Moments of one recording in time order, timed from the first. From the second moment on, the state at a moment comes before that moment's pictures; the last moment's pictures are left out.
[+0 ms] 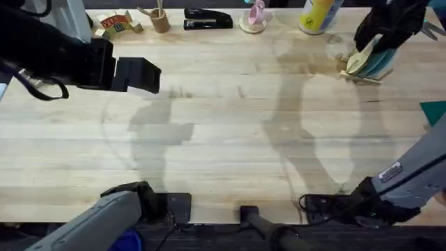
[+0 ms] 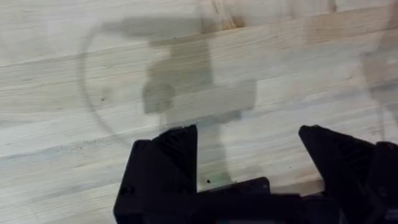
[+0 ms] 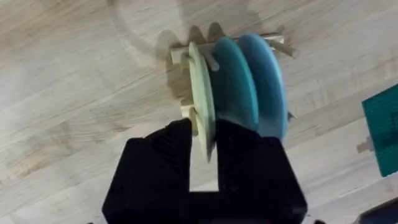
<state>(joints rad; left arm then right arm) 0.22 1.20 1.36 -1.45 0.27 0.29 -0.20 2.07 1.91 -1.25 0.15 0.25</state>
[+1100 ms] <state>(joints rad) 0.22 1.20 1.36 -1.45 0.27 0.29 -0.20 2.07 2.08 -1.34 0.21 0.22</state>
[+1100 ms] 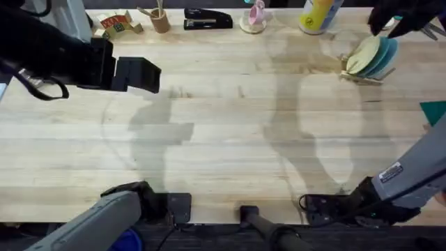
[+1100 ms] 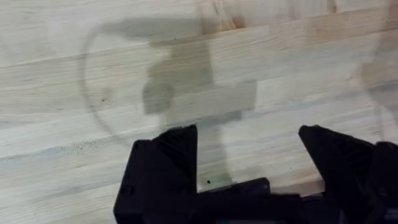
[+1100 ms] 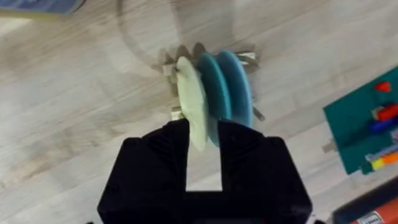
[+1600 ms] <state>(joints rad) 0.22 1.20 1.36 -1.44 0.27 0.29 -0.20 2.07 2.20 -1.47 0.24 0.20</state>
